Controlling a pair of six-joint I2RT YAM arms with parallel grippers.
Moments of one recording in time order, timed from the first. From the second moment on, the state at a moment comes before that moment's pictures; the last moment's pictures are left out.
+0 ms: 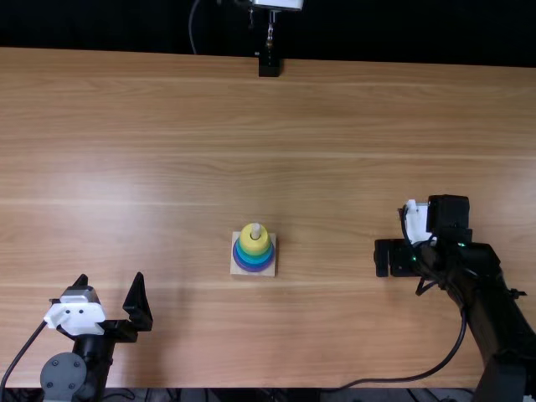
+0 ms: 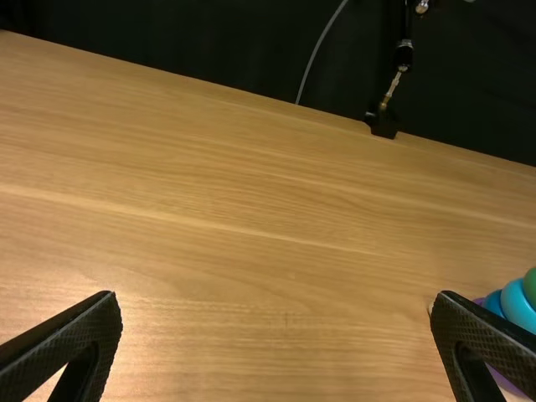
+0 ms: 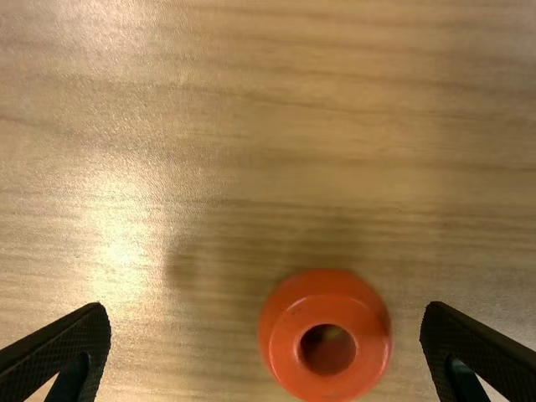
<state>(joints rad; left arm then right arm) -0.06 0.01 0.08 -0.24 0.01 -0.29 -0.08 1.58 0.88 -0.54 -0.09 -0.16</state>
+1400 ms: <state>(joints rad) -0.06 0.01 0.08 -0.24 0.01 -0.29 -0.08 1.65 1.00 -0.80 -0.09 -0.16</state>
